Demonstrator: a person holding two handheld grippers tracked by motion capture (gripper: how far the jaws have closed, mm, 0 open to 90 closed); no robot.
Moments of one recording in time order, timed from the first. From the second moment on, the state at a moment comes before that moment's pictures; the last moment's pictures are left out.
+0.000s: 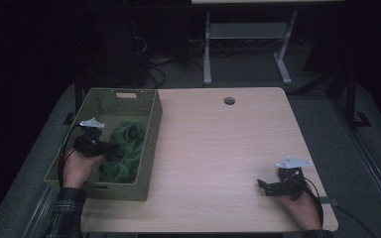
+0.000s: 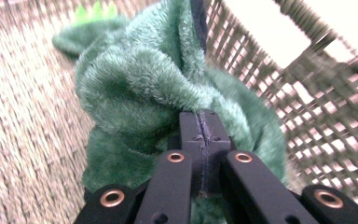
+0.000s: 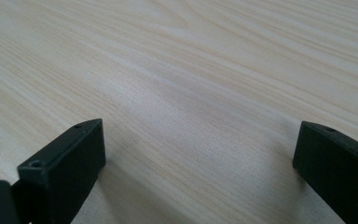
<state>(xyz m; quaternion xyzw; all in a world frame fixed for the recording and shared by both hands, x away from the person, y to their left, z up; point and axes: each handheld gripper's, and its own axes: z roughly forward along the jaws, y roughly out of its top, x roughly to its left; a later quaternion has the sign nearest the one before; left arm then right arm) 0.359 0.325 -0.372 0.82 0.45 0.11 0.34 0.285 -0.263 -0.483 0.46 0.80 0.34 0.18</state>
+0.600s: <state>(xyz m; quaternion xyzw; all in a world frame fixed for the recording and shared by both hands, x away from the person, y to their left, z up) 0.345 0.331 -0.319 0.78 0.41 0.16 0.45 0.285 -0.263 -0.483 0.46 0.80 0.34 0.18</state>
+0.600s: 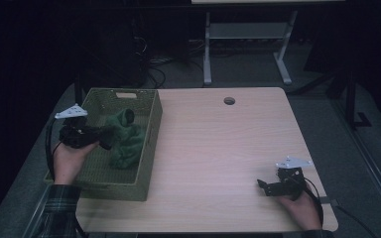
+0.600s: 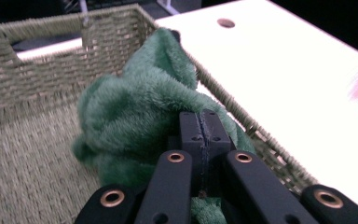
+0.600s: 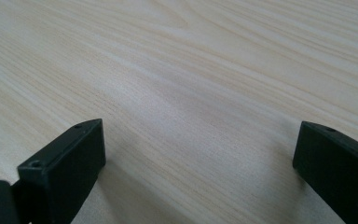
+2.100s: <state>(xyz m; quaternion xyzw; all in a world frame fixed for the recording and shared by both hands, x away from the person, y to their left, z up) 0.339 0.270 -0.205 0.76 0.29 0.16 0.56 0.284 -0.263 -0.483 0.46 0.80 0.34 0.18</state>
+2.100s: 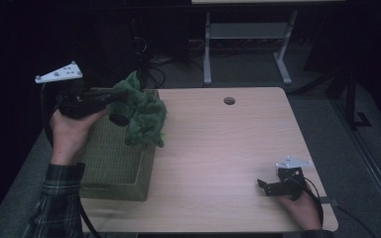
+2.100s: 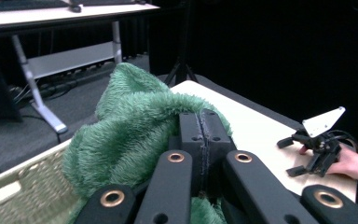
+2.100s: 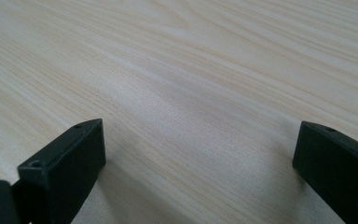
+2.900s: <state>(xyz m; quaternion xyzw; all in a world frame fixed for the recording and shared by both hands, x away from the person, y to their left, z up) 0.353 0.179 -0.209 0.81 0.22 0.10 0.54 0.284 -0.263 -0.483 0.46 0.80 0.34 0.18</state>
